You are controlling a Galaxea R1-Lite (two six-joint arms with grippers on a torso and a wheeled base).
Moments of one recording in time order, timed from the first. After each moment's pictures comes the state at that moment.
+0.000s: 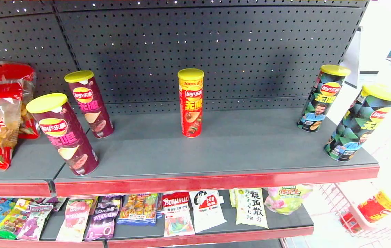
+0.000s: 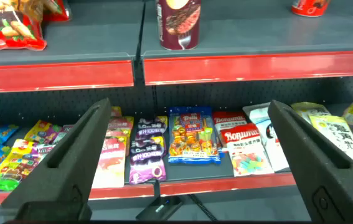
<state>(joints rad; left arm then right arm) 0.00 0.00 0.00 0.01 -0.02 0.01 0.00 0.00 0.00 0.00 0.02 0.00</state>
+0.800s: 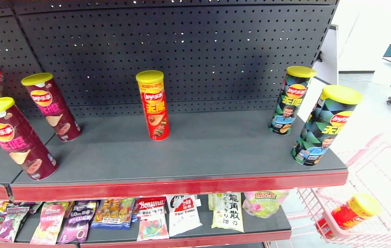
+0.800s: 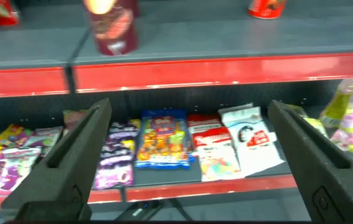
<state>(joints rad) 0.00 0.00 0.00 0.01 -0.02 0.01 0.00 0.00 0.00 0.00 0.03 0.00</state>
